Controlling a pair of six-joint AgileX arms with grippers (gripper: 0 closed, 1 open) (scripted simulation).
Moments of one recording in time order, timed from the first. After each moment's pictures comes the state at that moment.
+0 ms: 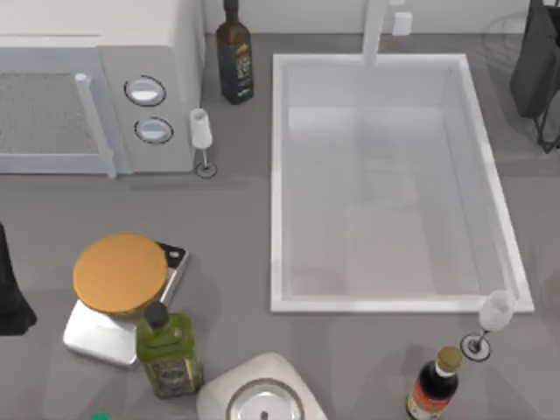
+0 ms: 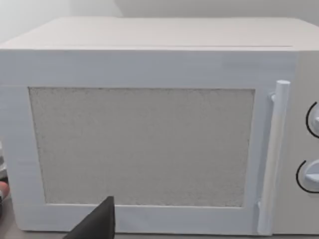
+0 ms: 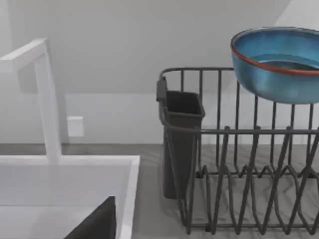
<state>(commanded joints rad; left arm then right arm) 0.00 0.00 0.00 0.00 0.00 0.00 -0.02 0.10 0.06 0.05 -0.02 0.00</state>
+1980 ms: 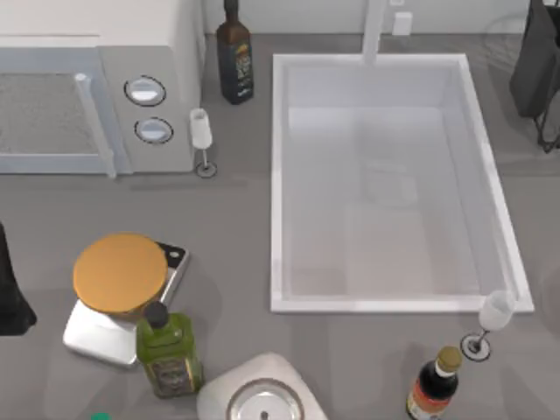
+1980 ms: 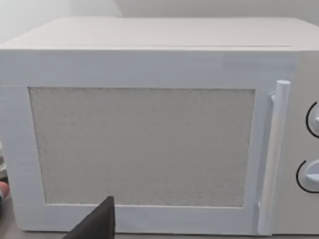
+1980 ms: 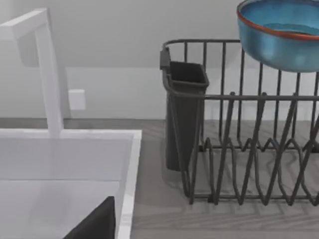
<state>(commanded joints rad) 0.00 0.00 0.00 0.00 0.00 0.00 0.00 0.03 0.03 -0.03 0.00 -0.01</state>
